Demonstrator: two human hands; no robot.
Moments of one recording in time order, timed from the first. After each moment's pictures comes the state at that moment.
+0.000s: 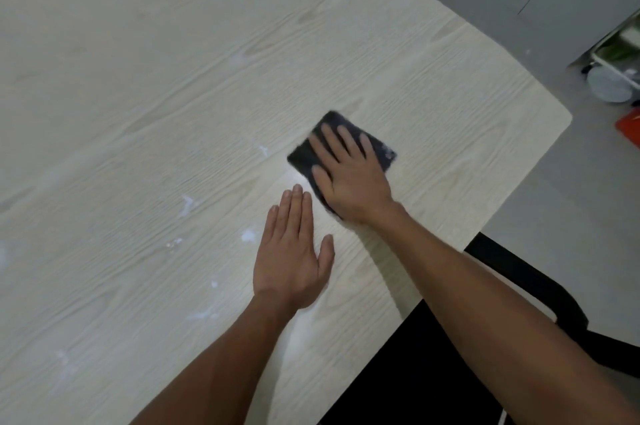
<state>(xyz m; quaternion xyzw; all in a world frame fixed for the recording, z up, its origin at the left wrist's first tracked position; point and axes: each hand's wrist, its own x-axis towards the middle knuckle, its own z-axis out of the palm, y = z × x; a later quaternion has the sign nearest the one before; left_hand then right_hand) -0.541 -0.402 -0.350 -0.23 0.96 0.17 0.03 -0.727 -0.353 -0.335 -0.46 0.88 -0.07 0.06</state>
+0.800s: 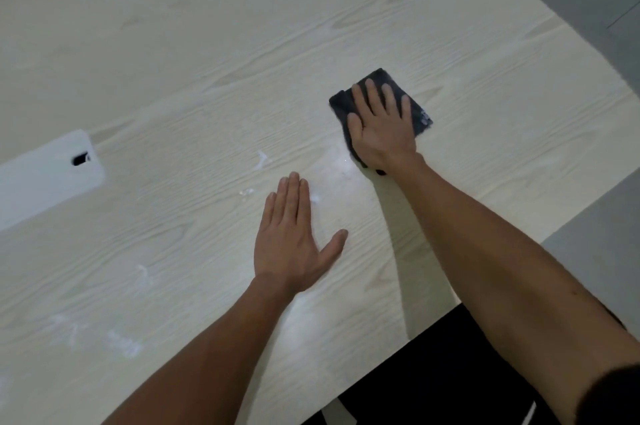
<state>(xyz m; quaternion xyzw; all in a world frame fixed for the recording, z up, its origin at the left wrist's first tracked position) -0.459 -0.439 -0.346 -0.34 0.93 0.16 0.02 -0.709 -0.440 -0.322 -0.44 0.89 -0.07 0.09</state>
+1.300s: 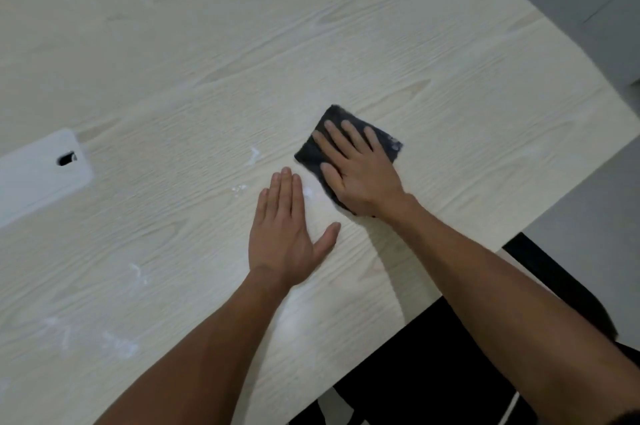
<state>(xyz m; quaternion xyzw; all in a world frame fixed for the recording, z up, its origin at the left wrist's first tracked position) -0.456 -0.439 -0.344 -0.34 0.93 0.13 0.03 -0.650 -0.390 -0.332 -0.56 0.82 -0.05 0.07</state>
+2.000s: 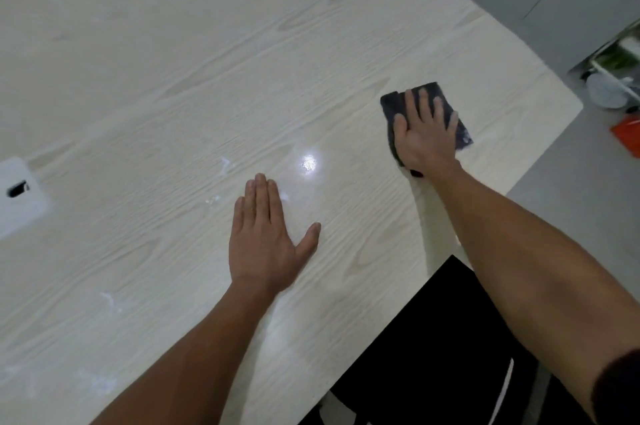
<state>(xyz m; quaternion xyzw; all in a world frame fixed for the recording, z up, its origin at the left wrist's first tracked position) -0.458 -0.439 -0.340 -0.33 0.93 0.14 0.03 -0.765 -0.326 -0.317 -0.24 0.96 -0.07 0.08</state>
